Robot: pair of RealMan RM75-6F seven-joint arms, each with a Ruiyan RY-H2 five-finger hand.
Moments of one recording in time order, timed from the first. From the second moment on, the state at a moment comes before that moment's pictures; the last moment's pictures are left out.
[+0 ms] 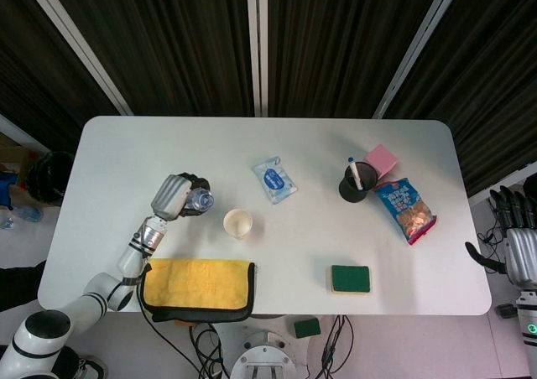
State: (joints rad) left arm -0.68 -1.90 -0.09 -0.64 1.56 1.25 -0.59; right arm 0.09 -1.05 0.12 -1.64 -1.43 1.48 -0.02
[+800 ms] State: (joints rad) left arm -0.70 -1.97 -0.05 -0.54 1.59 1.30 -0.29; right arm 0.09 -1.06 0.12 -1.61 -1.41 1.46 0.00
